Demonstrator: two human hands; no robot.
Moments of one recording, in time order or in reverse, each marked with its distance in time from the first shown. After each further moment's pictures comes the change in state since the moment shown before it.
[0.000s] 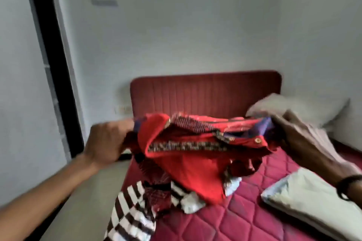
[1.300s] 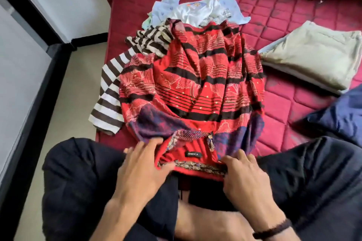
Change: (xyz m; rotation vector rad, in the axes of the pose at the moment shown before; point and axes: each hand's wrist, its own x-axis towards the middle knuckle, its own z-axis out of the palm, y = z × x) left_hand -0.278 0.237 -0.020 -0.425 -1.090 -0.606; right_hand -0.342 -0.193 0.045 0.075 -1.041 0.314
